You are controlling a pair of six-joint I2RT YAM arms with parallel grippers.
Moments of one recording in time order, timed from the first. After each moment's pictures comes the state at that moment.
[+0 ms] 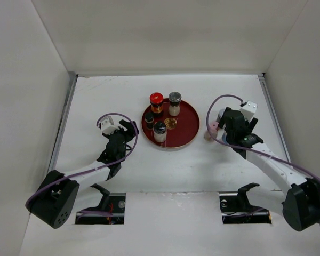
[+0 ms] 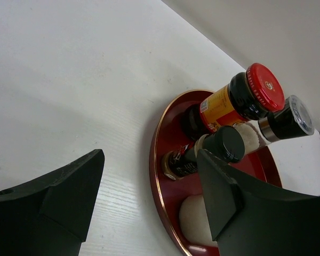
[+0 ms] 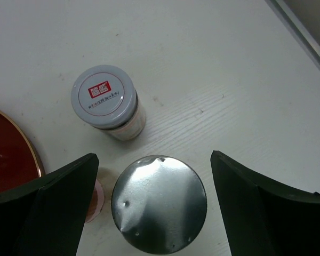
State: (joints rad) left arm -0.51 1.14 0.24 0.72 -0.55 -0.74; right arm 0.37 1.10 0.69 -0.19 0.73 0.49
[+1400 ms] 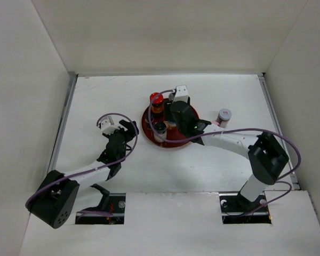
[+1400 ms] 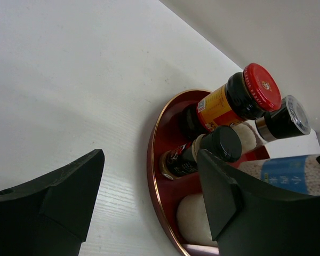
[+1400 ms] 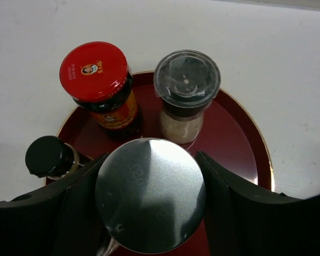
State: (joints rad) left arm -0.51 1.14 0.24 0.73 -0.54 -0.74; right arm 0.82 1.65 1.13 0.15 0.61 0.26
